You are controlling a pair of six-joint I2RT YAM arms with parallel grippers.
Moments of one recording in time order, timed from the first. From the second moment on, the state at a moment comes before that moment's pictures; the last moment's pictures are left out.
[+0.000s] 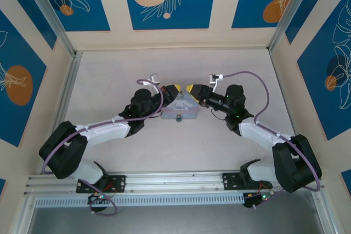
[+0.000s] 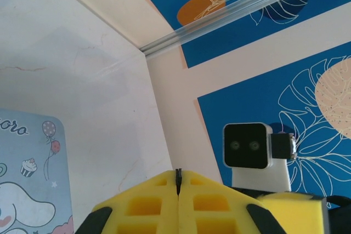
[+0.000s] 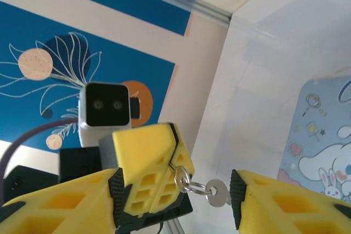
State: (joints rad) left arm -0.76 1.46 0.75 0.65 0.05 -1.13; right arm 0.38 1.25 0.56 0.63 -0.65 1.14
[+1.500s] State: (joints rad) left arm -0.76 1.46 0.75 0.66 0.05 -1.15; right arm 0.44 1.37 0.60 0.70 -0.68 1.14
